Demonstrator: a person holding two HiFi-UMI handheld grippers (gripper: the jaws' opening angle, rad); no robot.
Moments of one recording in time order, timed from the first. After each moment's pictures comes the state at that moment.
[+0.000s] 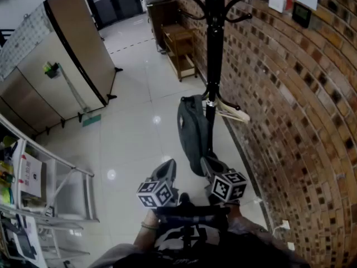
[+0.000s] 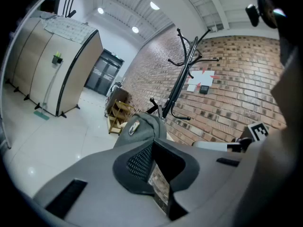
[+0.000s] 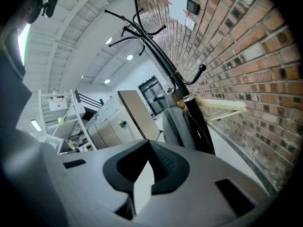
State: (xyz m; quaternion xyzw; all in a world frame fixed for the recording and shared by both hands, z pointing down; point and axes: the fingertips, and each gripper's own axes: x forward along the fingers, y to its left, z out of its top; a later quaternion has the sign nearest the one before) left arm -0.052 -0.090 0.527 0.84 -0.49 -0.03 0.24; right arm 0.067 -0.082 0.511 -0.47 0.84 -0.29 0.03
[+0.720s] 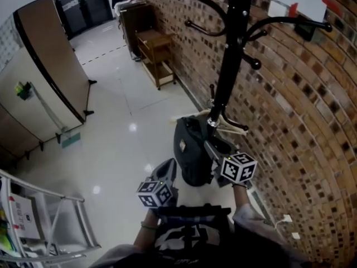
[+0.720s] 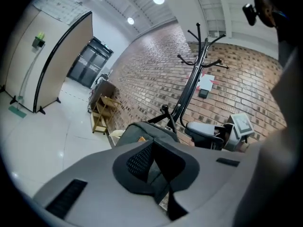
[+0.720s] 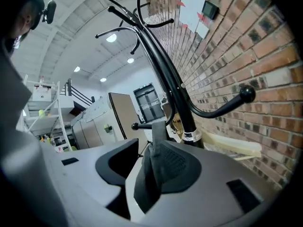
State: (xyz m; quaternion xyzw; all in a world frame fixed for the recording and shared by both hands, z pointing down) left arm -0.067 -0.197 0.516 0.88 -0.40 -0.02 0.26; right arm 0.079 -0.218 0.463 -0.53 0.82 -0.22 0.02
